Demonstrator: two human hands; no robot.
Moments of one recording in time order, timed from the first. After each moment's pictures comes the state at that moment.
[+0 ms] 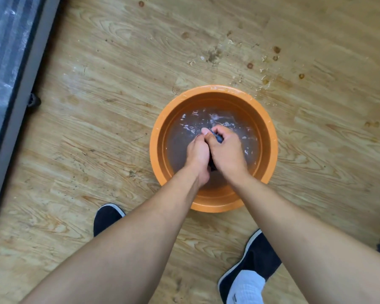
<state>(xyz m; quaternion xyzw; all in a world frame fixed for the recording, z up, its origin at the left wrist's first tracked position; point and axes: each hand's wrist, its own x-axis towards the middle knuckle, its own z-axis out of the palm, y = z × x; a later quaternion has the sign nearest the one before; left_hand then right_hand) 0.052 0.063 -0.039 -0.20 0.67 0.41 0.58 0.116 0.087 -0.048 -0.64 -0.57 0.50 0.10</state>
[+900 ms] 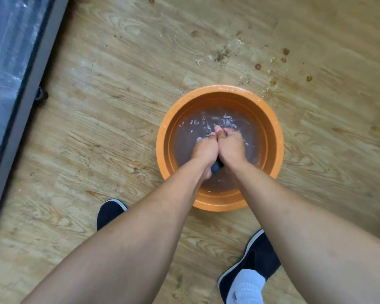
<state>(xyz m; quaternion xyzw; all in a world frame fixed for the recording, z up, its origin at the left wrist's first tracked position) 0.049 0.064 -0.069 -0.12 0.71 0.33 0.61 0.104 0.099 -0.069 -0.72 -0.44 0.53 0.05</state>
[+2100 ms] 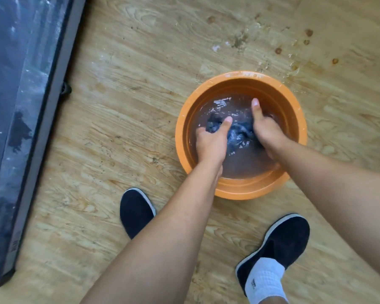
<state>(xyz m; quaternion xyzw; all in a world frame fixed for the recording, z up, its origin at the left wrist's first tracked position) 0.032 0.042 -0.024 -0.09 0.78 0.37 0.50 0.129 0.130 -0.050 -0.72 -0.43 0.54 -0.07</state>
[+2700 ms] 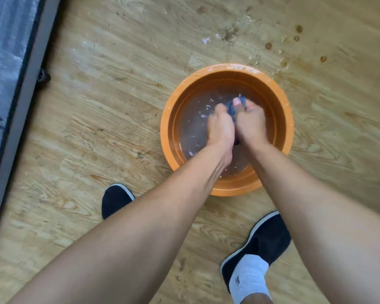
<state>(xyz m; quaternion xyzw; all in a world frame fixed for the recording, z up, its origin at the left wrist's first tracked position) 0.057 0.080 -0.007 -0.17 0.70 0.44 0.54 0.115 0.113 -0.041 -0.69 -0.49 0.52 0.13</state>
